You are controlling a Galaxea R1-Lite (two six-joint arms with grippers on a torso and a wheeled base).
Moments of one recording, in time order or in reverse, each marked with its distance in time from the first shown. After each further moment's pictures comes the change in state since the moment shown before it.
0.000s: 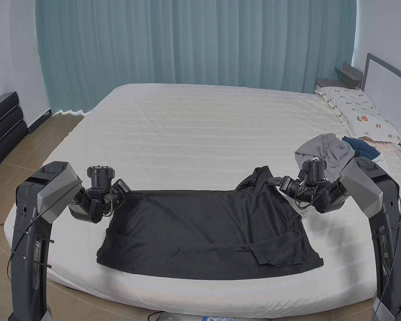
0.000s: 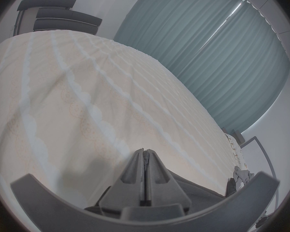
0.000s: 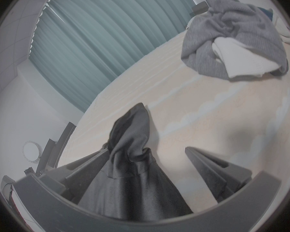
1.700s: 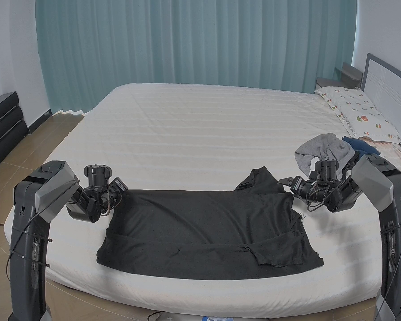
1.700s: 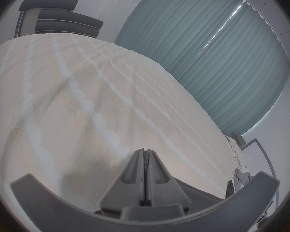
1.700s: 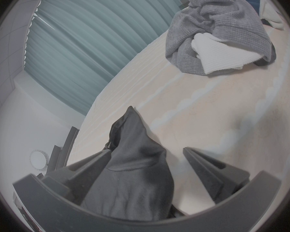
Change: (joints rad) left arm 0.016 -0.006 0.010 -0.018 0.006 0.005; right arm -0.068 -0.084 0.116 -0.016 0.088 0.056
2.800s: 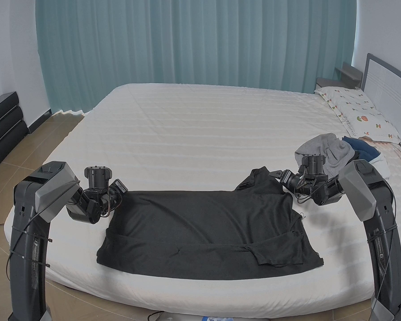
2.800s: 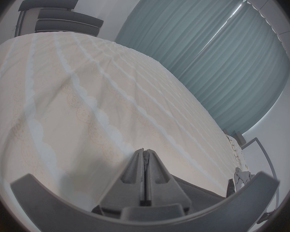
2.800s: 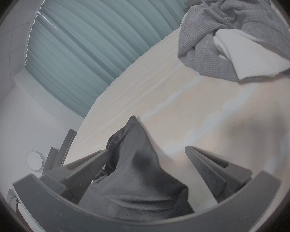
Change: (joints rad) left arm -0.003 -0.002 0.015 -0.002 -0.001 -0.001; right arm 0.029 0.159 -0.337 0.148 -0.071 0.005
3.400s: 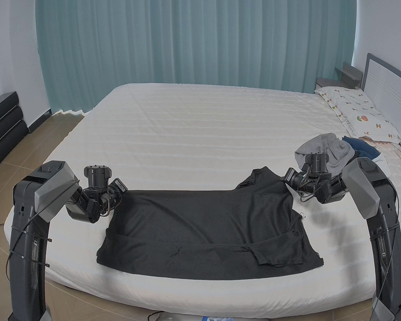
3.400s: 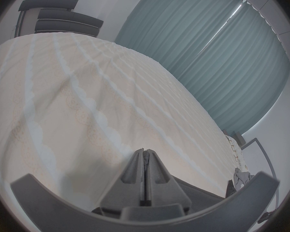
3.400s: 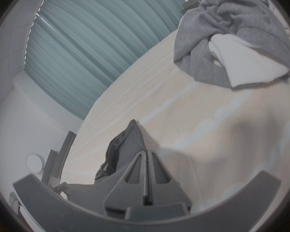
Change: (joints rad) left arm 0.002 -0.009 -0.003 0.001 0.000 0.000; right arm -0.010 -0.050 0.047 -0.011 0.004 0.023
